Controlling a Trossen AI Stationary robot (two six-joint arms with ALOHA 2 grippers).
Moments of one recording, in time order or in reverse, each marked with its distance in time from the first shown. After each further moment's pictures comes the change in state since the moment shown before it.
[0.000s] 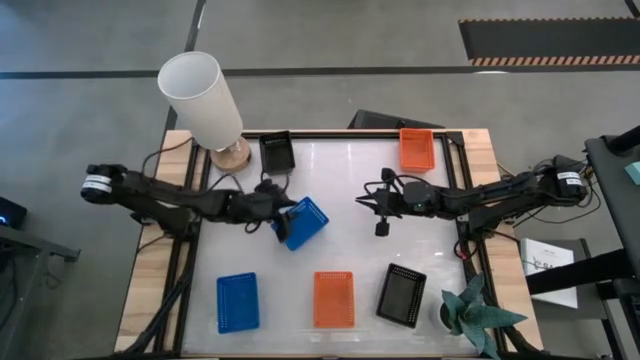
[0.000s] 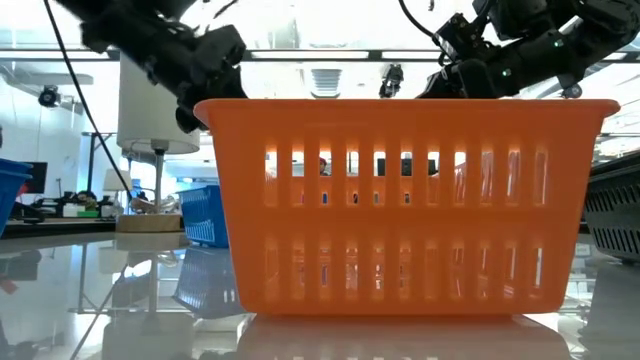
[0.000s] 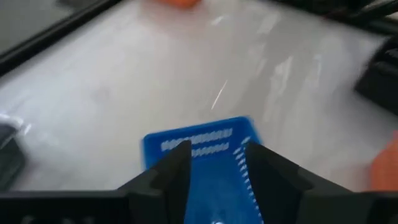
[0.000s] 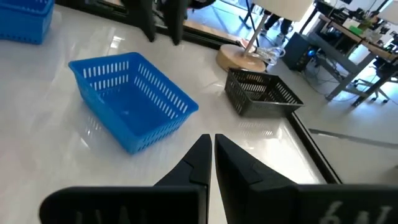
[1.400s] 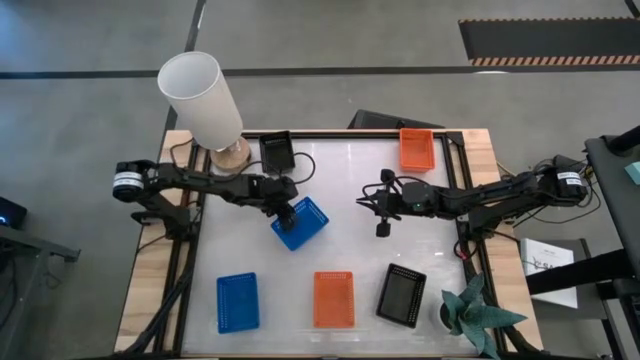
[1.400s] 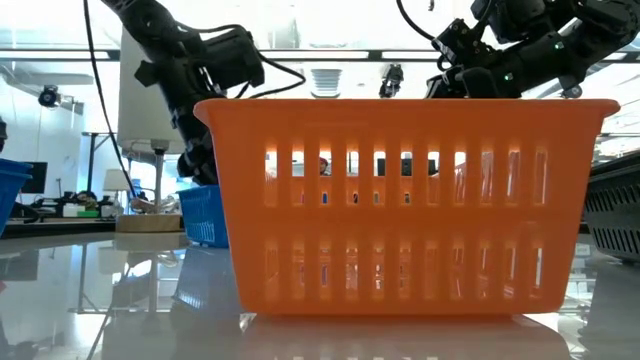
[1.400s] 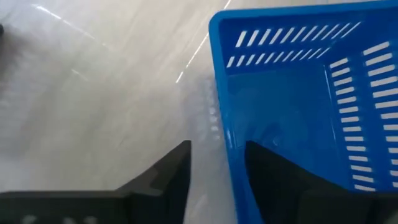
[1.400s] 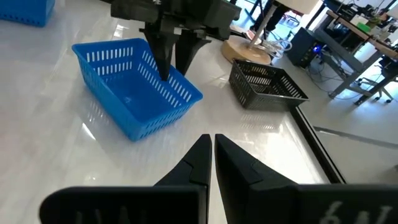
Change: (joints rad) left arm 0.225 0.270 0.160 -0.354 0.277 -0.031; right arm 0.000 0.000 0.000 -0.037 -0.011 -0.027
